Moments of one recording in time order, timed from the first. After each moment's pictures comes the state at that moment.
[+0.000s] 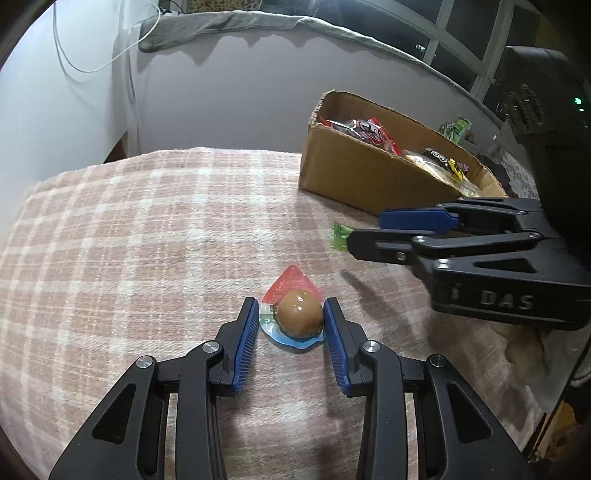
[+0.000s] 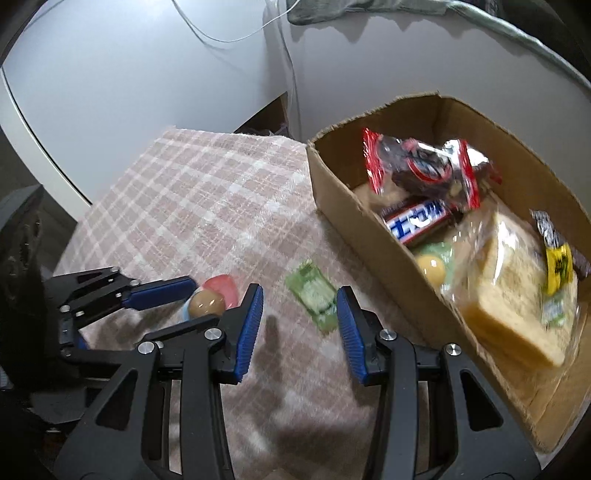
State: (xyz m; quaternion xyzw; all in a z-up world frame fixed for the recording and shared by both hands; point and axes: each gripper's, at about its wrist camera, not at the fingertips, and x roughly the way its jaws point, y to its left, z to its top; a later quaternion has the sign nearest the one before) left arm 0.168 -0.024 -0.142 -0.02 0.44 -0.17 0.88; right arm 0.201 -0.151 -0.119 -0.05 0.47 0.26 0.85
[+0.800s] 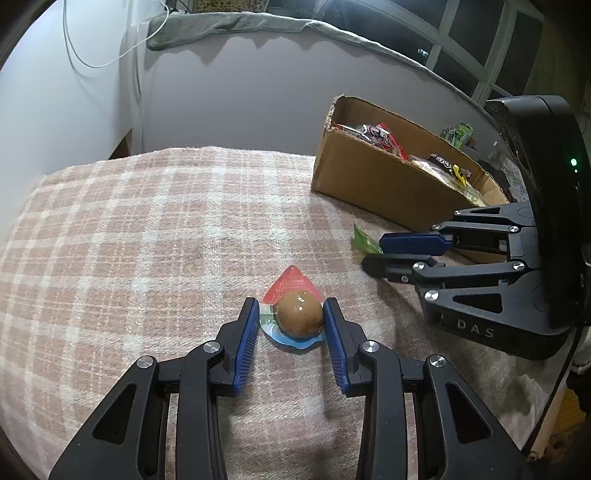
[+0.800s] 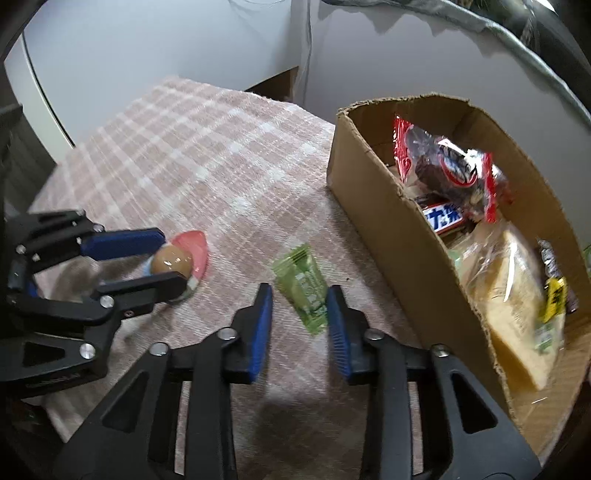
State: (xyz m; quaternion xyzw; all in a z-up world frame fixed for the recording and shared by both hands) left arm 0.164 -0.011 -0.142 -0.03 0.44 -0.16 0.88; right arm 0.197 -0.127 -0.141 -0.16 0.48 0.25 0.83
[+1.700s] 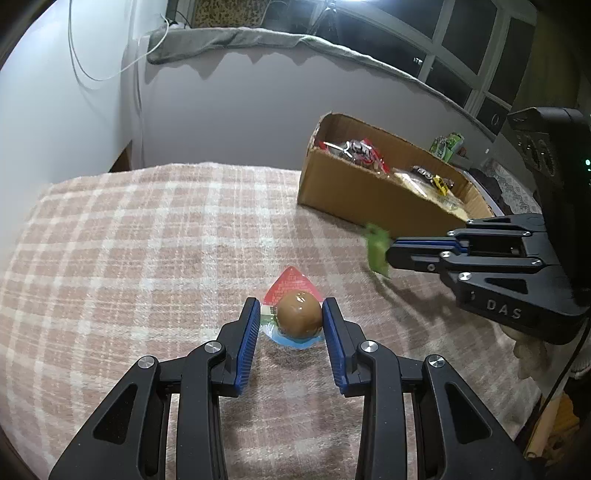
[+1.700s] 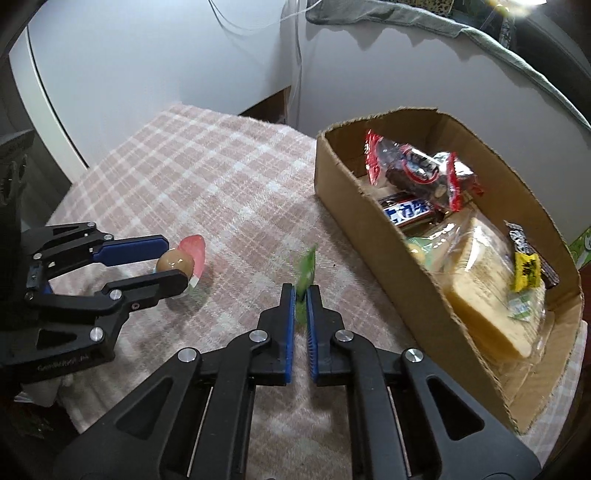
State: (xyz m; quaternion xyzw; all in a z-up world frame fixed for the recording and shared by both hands) left arm 0.145 -0.012 -0.122 -0.04 0.42 -0.17 0.89; right arm 0.173 -0.158 -0.120 -0.12 0.45 0.25 0.85
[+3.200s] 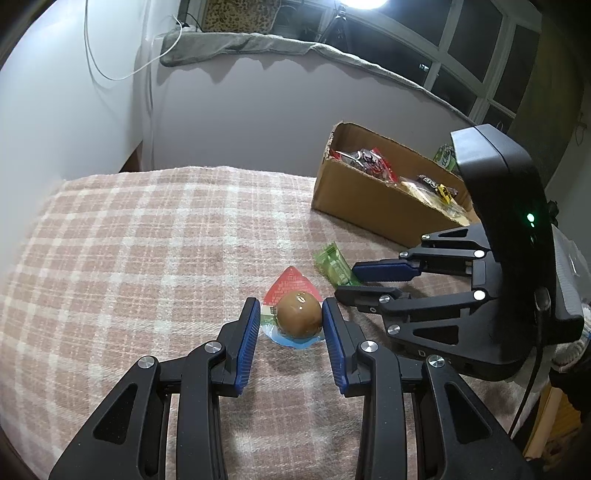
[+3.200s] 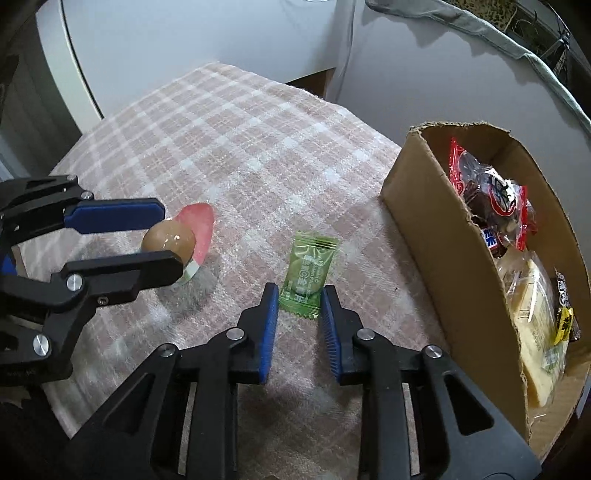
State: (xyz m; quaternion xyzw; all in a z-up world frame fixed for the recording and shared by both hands) left arm 0.142 0.001 -0.118 -0.05 0.41 -0.16 0.89; right arm 0.177 -0.106 -0.144 -0.20 0.47 0.29 0.81
